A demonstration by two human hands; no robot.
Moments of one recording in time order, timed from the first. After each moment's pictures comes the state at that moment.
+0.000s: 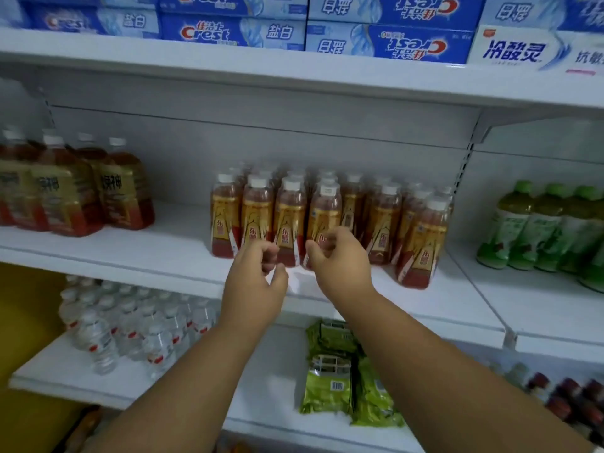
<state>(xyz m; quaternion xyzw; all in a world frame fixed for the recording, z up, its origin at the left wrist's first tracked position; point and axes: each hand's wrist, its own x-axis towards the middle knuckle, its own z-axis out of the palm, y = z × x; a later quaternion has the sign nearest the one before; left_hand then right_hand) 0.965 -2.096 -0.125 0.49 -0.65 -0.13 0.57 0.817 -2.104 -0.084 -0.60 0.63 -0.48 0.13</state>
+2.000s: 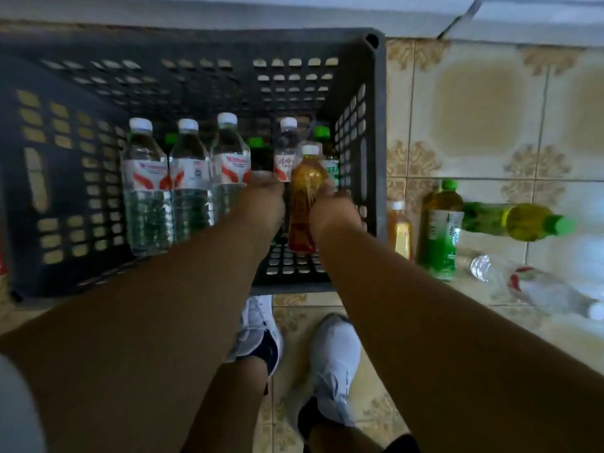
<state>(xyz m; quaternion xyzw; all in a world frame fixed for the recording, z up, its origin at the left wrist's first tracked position) 0.949 -1.801 -0.985 0.77 -0.28 -0.57 -0.01 0.862 -1.760 -0.978 -0.07 0.82 -0.15 0.55</state>
